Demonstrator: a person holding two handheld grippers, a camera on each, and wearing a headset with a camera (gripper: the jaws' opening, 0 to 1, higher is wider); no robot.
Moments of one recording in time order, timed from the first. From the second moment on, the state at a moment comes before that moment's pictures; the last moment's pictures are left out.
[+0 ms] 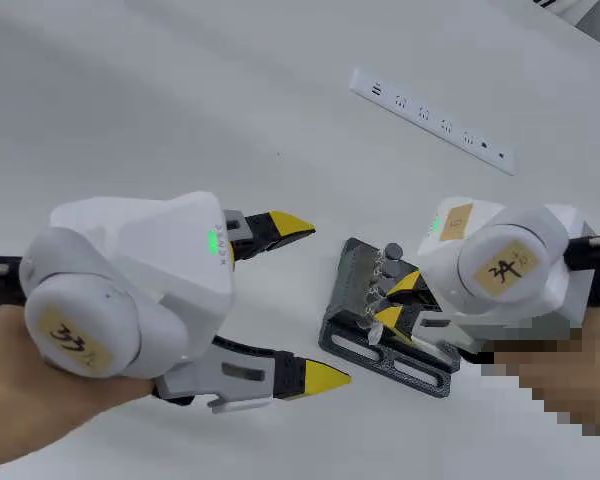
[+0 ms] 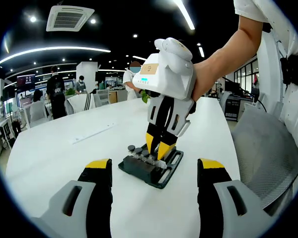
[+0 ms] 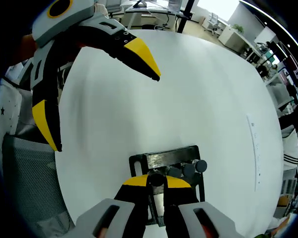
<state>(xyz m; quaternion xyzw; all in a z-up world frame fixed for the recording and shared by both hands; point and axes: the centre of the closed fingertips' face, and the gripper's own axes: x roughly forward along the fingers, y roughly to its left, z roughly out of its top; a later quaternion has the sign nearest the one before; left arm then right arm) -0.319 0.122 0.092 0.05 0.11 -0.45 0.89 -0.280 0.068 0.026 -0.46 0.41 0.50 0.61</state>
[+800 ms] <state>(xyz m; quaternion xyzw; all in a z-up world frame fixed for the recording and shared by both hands) -0.317 0.112 0.094 0.05 0.10 -0.46 0.88 -0.281 0.068 0.023 -0.42 0.45 0.50 0.61</state>
